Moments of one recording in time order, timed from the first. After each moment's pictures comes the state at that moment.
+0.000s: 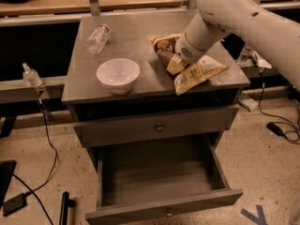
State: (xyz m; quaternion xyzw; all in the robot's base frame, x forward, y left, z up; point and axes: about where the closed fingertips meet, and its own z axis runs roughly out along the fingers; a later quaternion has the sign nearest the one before) arm 0.674 -0.091 0.849 -0.48 0.84 0.05 0.25
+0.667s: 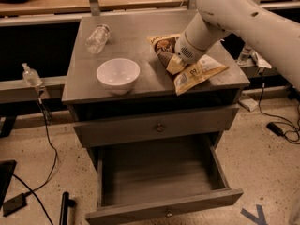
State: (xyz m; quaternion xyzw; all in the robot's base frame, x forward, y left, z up) arm 0.674 -0.091 0.849 -0.48 0.84 0.05 0.25
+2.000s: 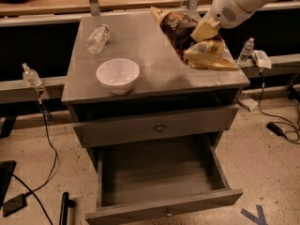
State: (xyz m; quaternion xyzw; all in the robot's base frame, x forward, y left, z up) arm 0.664 -0.151 0.973 -0.49 0.80 0.04 0.35
